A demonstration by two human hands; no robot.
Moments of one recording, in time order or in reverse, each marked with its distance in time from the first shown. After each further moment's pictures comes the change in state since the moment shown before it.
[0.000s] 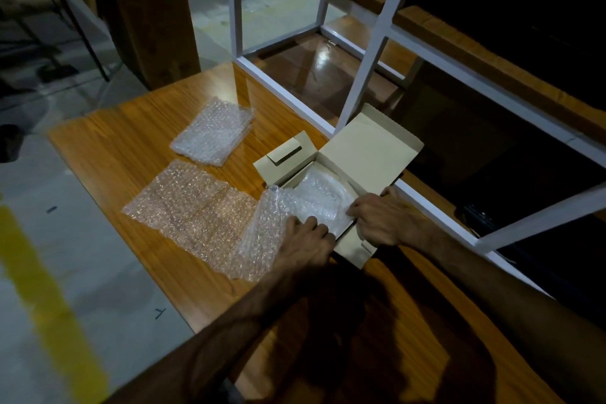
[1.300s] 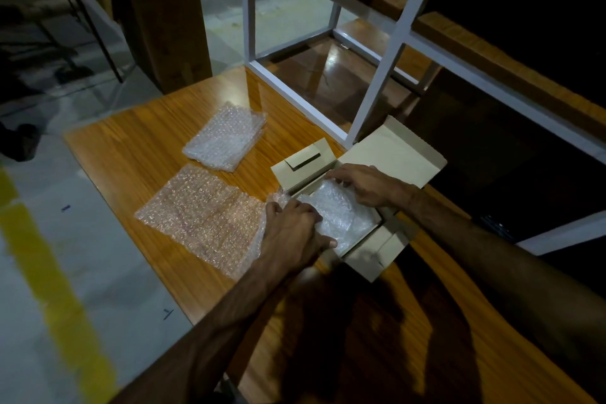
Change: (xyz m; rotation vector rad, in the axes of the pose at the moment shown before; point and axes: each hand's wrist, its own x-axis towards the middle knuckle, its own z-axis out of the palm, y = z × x) left_hand 0.004 -0.046 -0.038 -0.117 0.117 -0.286; right_hand 0.076 0.002 -0.050 0.425 0.031 -0.103
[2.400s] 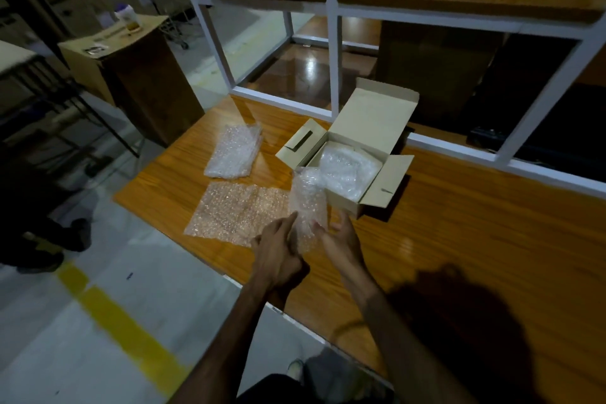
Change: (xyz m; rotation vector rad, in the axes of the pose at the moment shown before) left_hand -0.113 -0.072 0.022 -0.194 -0.048 -0.079; right_hand -0.075 -0.185 0.201 1.260 0.656 0.709
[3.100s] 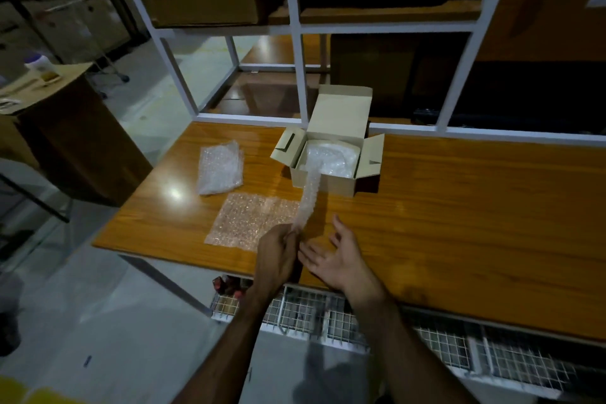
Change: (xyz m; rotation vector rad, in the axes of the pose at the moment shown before) left_hand -0.021 -0.066 -0.040 -0.389 0.046 0.367; right_hand -0.110 -0.021 0.073 1.322 -0.022 0.421
